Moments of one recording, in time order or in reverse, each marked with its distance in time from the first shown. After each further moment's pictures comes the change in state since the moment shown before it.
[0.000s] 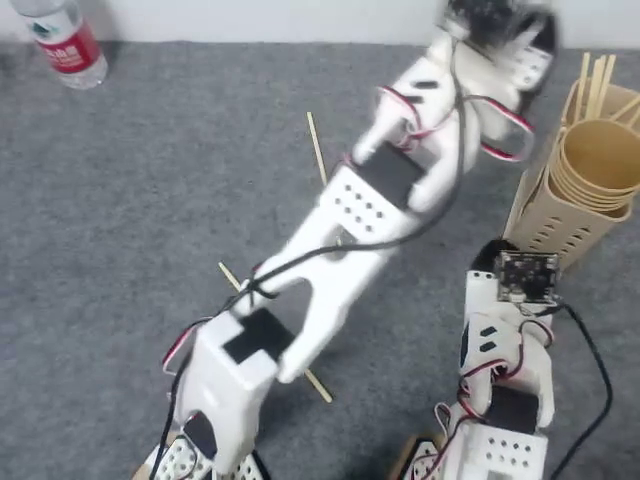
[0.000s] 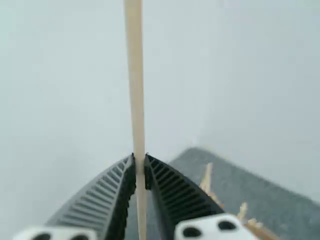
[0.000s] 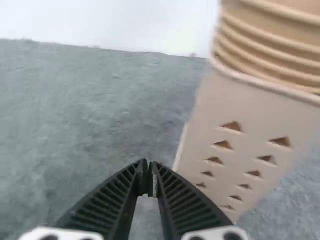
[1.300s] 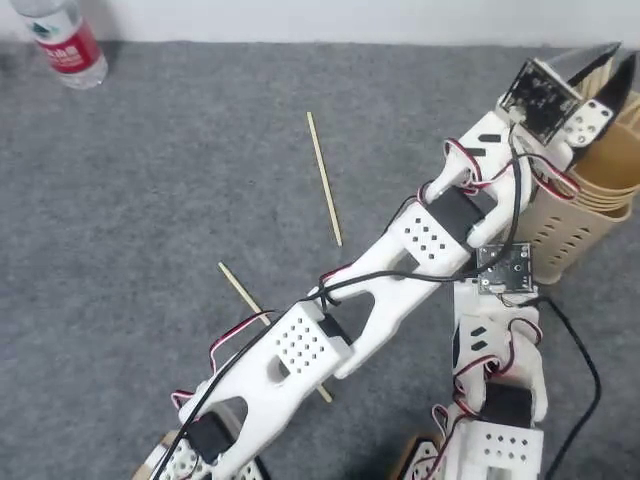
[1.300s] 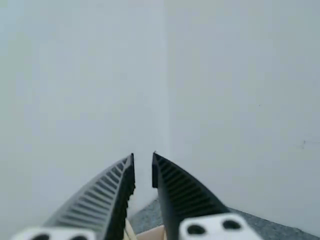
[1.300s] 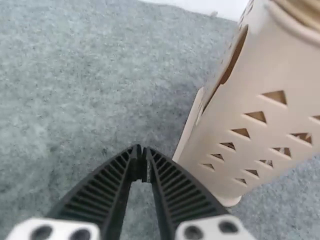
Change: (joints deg) left arm 7.0 34.6 -29.5 -16.5 -3.8; right arm -2.8 0.4 1.8 0.1 1.2
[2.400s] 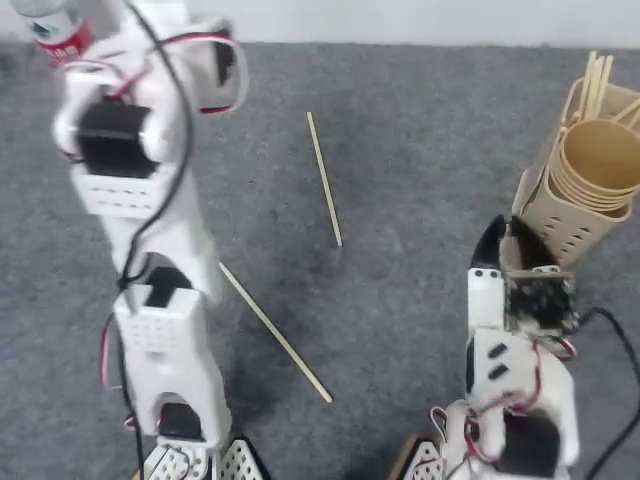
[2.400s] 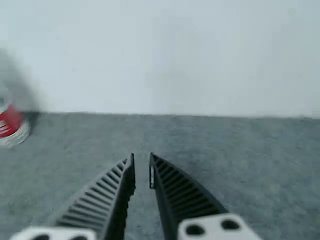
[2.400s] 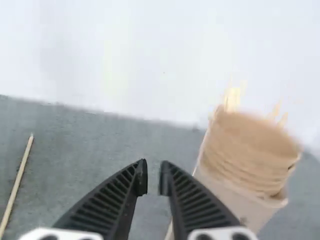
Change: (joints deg) left arm -48.0 -30.9 -18.5 90.4 7.7; right arm -1.8 1.6 -29.0 11.1 1.1
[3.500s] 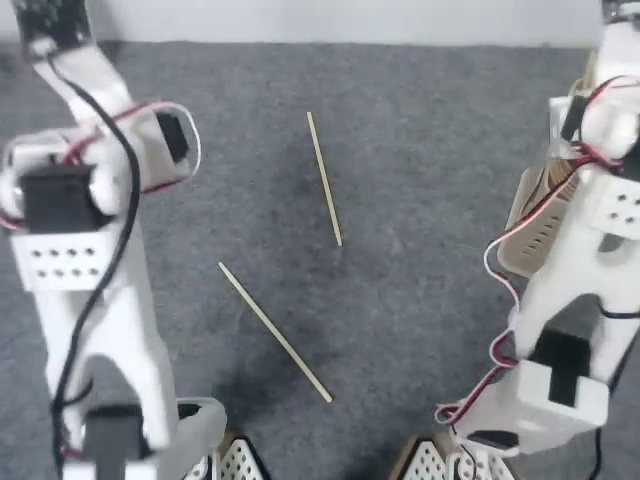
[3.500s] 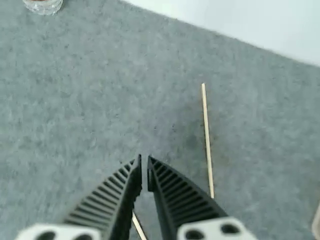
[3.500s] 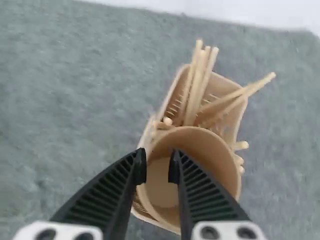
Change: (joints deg) left arm -6.4 -48.9 81.1 -9.8 12.7; right arm 10.7 105.2 -117.6 50.3 5.9
